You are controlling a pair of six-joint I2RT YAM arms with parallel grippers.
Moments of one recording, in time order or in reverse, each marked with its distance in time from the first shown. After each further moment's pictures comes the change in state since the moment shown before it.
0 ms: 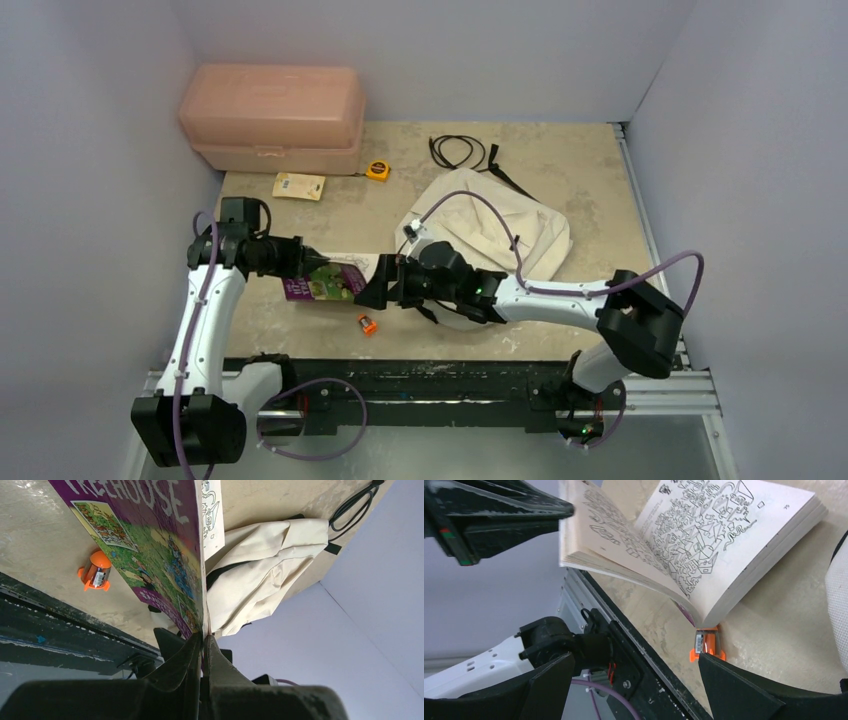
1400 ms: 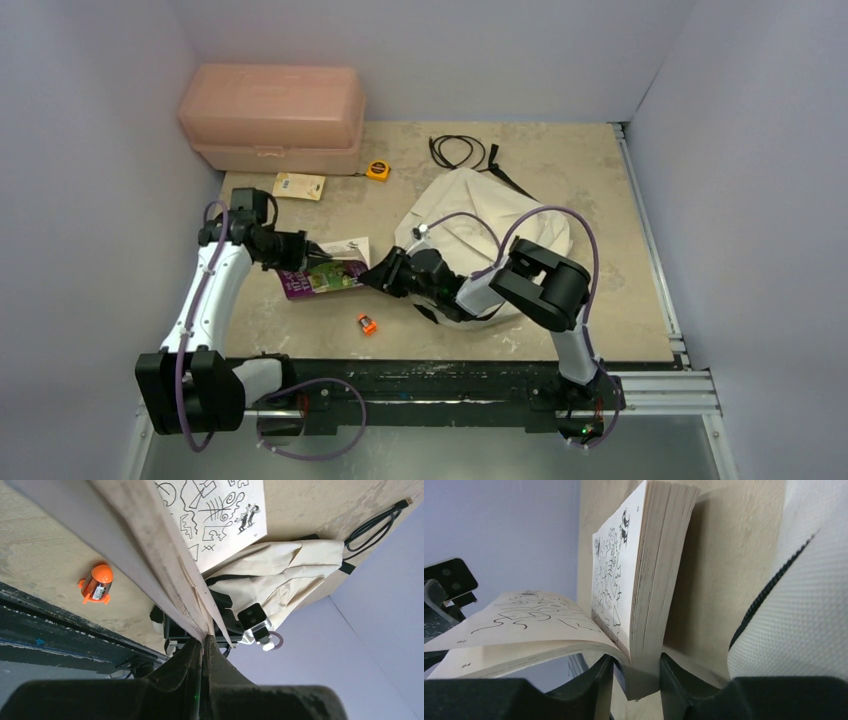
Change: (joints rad) left arm 0.000 0.145 0.009 0.038 0.000 0.008; right arm -0.089 0.523 -0.013 0.613 0.092 0.304
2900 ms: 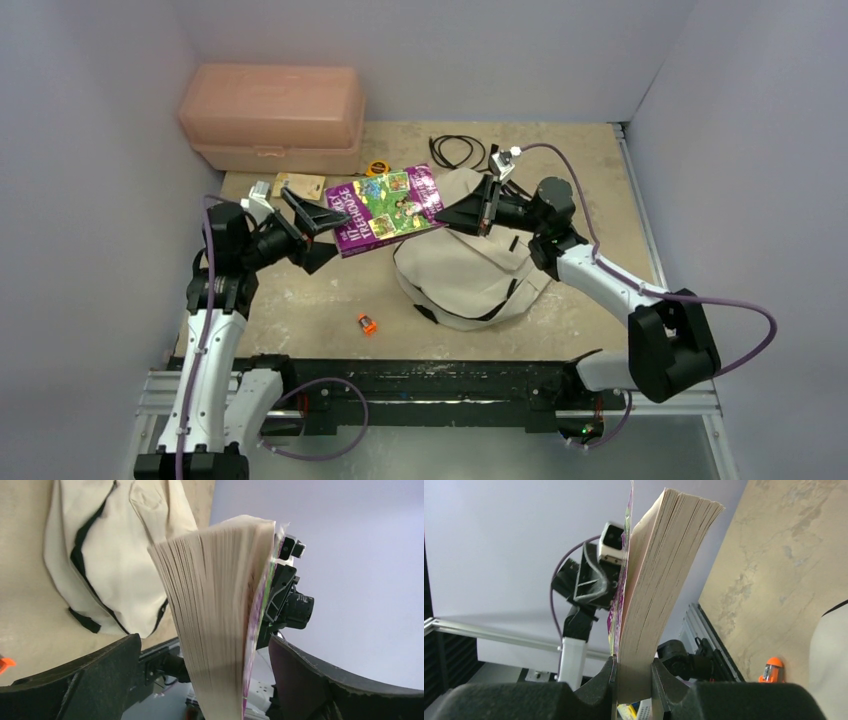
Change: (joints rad) left arm -0.002 -0.395 -0.137 0.516 0.375 0.270; right arm -0.582 -0.665 -0.062 -0.187 -0.874 0.147
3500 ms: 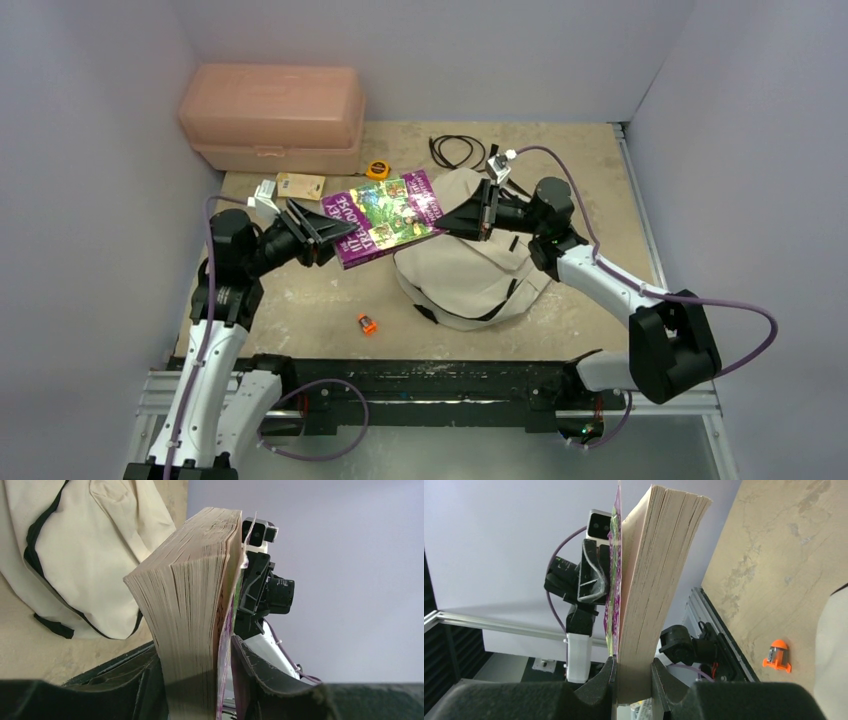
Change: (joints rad) left arm -0.122 -0.052 -0.060 0.186 -0.040 -0.155; right arm 0.001 -0.018 -0.002 -0.019 -0.064 0.018
